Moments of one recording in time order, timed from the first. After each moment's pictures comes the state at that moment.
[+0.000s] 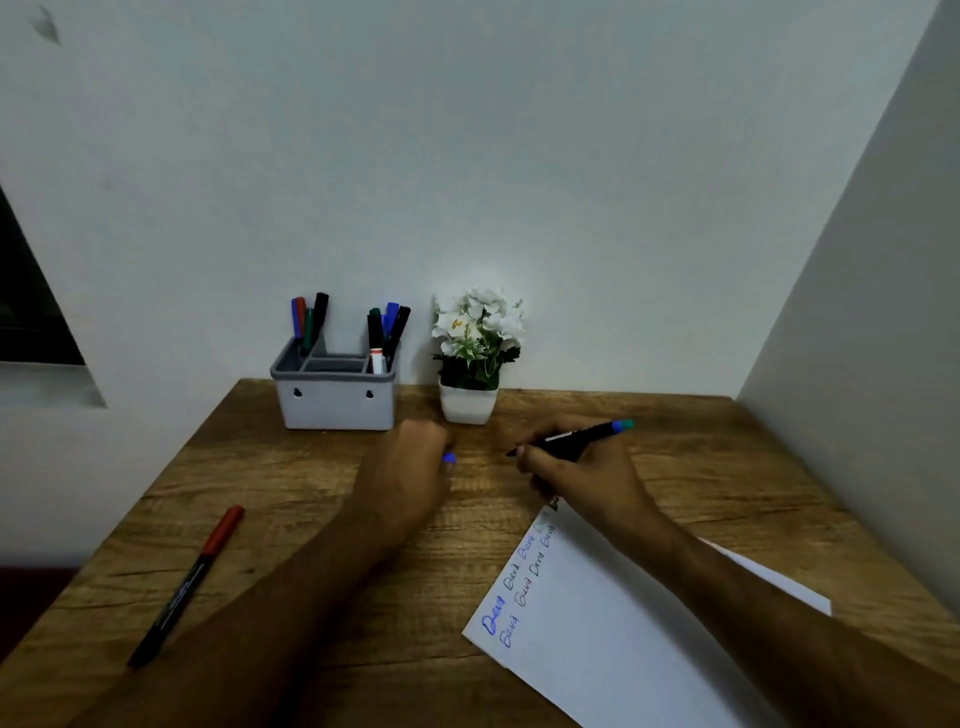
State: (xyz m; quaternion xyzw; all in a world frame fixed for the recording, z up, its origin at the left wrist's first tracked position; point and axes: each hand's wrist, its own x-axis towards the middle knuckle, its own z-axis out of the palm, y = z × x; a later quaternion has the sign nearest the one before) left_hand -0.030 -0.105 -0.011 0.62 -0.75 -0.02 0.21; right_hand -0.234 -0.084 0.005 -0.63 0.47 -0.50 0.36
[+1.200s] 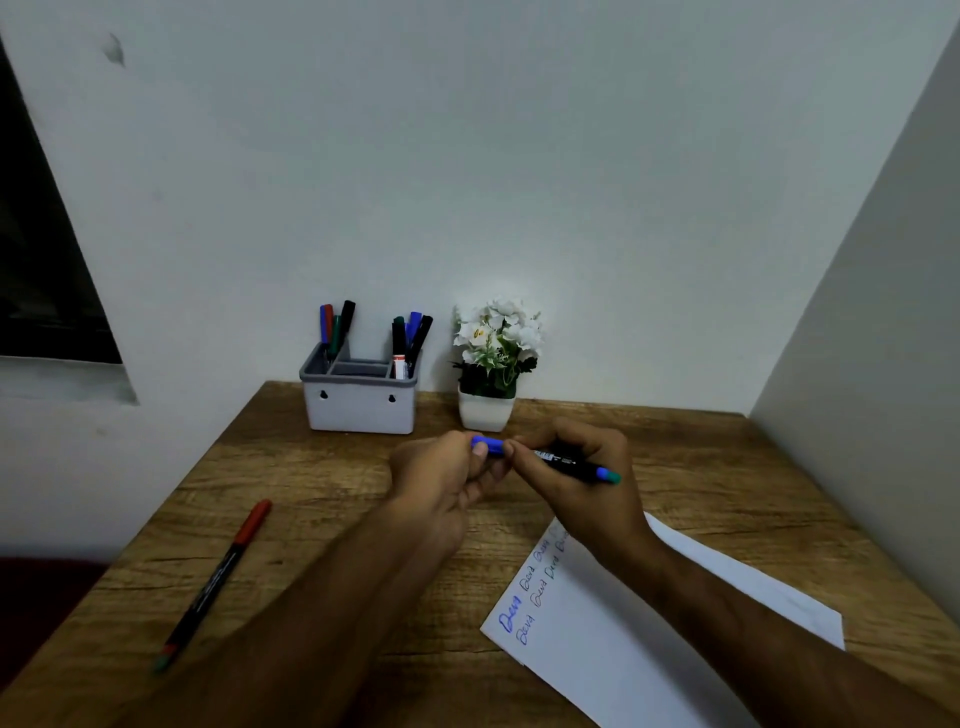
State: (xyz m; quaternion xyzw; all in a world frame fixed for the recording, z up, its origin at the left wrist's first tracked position) left_hand -0.061 -0.061 0.036 0.47 -0.17 -0.64 0.58; right_hand -0.208 -0.068 0.009 -0.71 0.35 -0.57 0.24
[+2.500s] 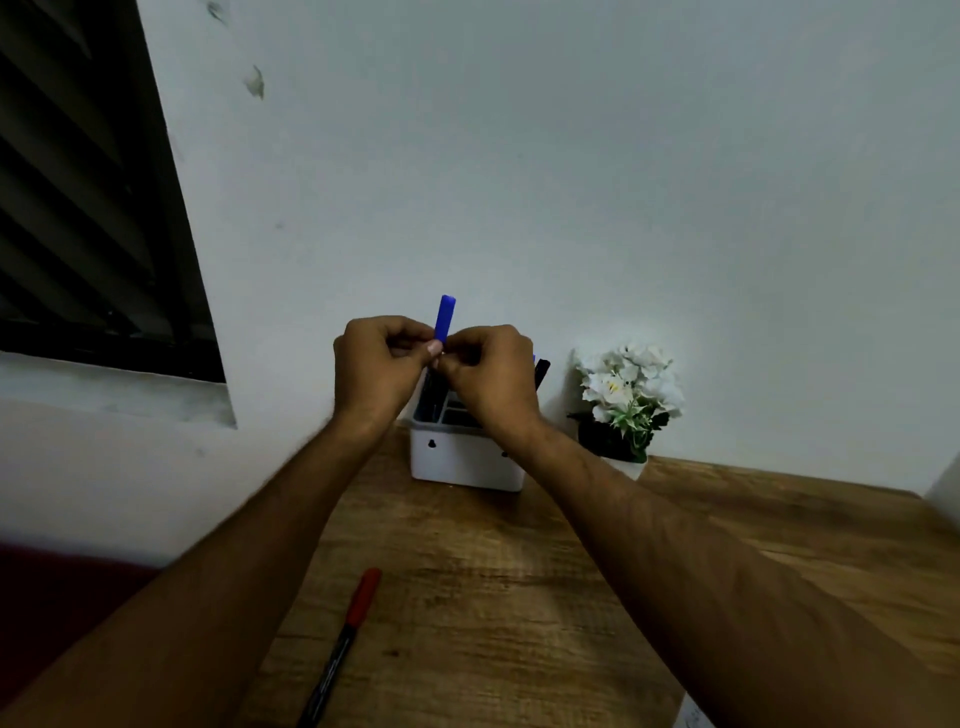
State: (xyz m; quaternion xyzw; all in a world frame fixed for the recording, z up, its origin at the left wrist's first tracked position) left_hand 0.132 -0.169 0.077 0.57 -0.53 -0.12 0.62; right_hand 0.009 -0.205 0.073 -0.74 0.43 -0.49 0.19
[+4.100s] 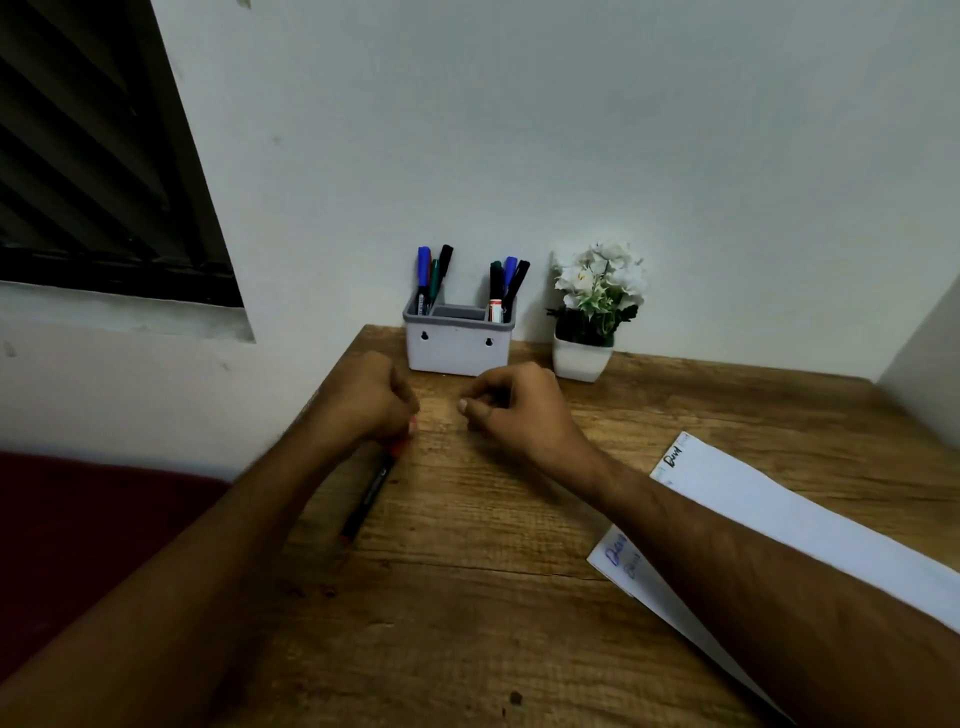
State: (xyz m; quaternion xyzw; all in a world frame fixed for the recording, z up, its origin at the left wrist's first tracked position) left_hand 0.101 -0.047 0.034 0.77 -0.55 -0.23 0.23; right_hand -0.076 -0.088 0.000 -0.78 0.46 -0.32 0.27
